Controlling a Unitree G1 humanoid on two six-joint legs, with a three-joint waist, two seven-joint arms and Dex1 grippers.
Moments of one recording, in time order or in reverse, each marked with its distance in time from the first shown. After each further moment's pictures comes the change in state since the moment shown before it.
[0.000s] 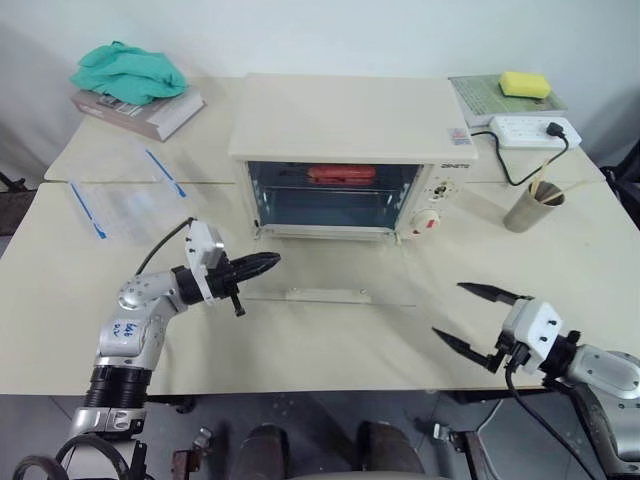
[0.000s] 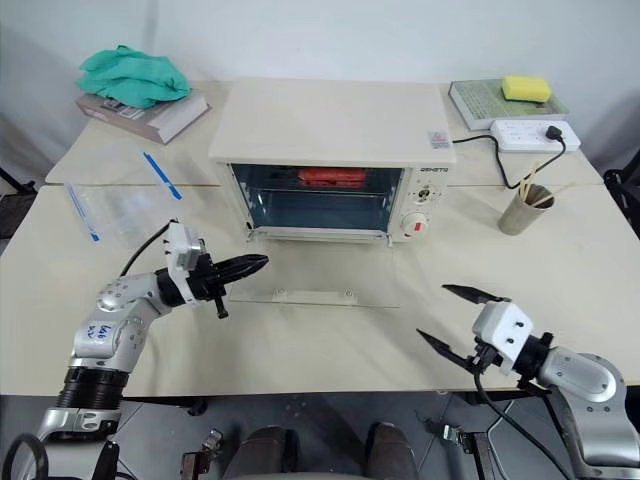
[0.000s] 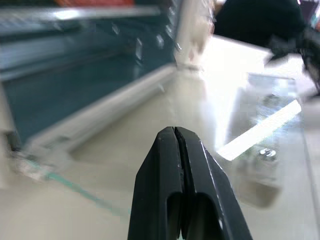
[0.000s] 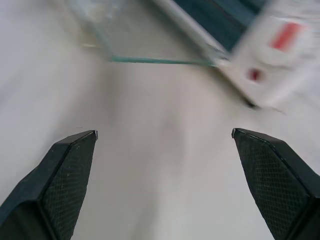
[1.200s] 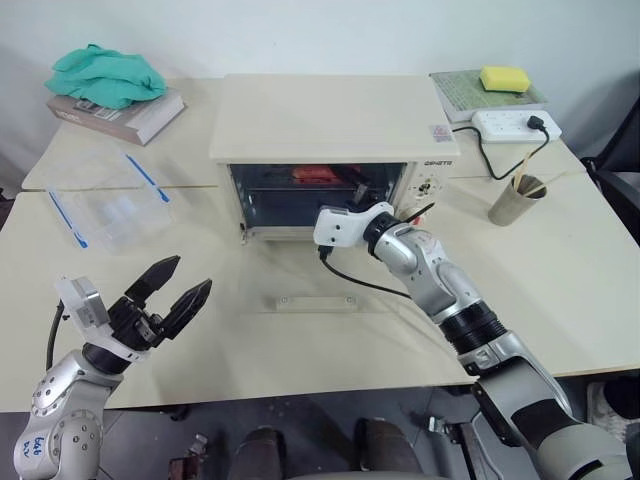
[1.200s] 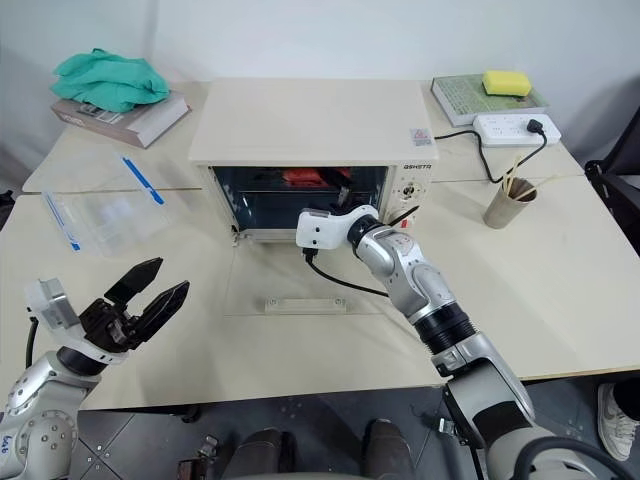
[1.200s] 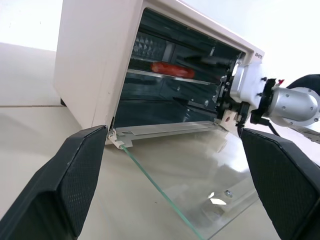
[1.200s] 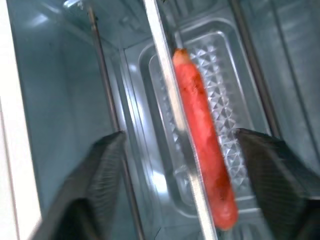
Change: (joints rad) left arm 0.514 -0.072 0.416 -0.433 -0.377 0.076 0.205; right arm -0.934 0.356 0.677 0.515 -0.934 0.041 -0.719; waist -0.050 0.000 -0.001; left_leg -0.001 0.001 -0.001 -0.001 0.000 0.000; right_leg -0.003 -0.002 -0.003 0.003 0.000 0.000
